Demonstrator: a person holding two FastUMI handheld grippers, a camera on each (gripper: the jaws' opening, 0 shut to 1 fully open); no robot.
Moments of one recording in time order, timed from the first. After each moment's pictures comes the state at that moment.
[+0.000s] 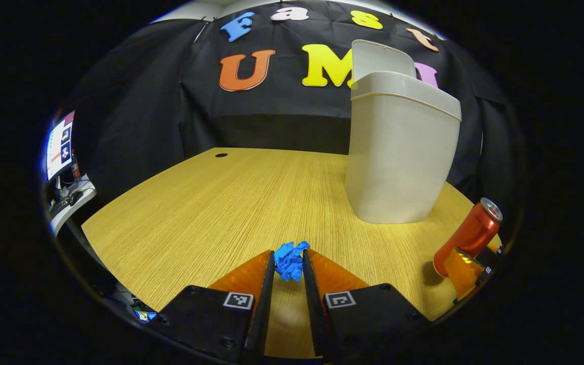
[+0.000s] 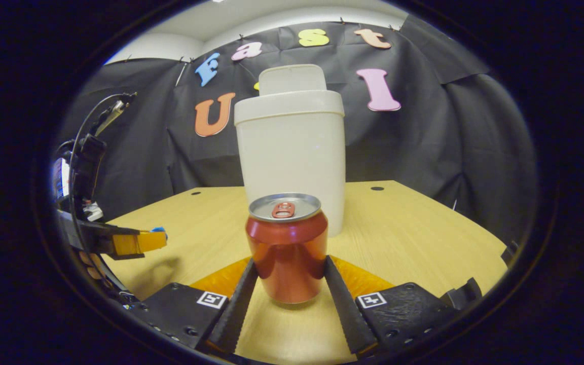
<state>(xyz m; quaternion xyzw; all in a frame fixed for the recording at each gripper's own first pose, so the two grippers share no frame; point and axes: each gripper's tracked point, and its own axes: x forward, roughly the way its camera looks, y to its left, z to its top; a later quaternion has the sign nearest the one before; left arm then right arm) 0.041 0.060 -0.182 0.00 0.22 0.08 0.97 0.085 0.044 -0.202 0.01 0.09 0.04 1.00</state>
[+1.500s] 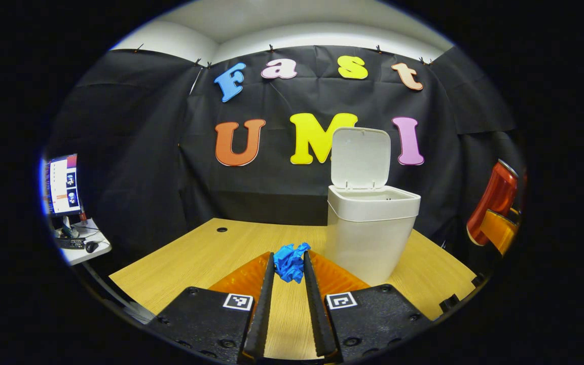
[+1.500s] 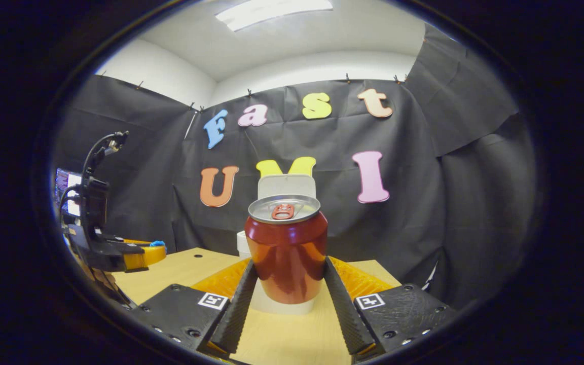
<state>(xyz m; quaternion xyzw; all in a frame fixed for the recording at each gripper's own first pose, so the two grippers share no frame) 0.024 0.029 0.012 0.02 0.06 0.05 1.00 0.010 0.018 0.021 -0.01 -0.07 0.04 1.00</state>
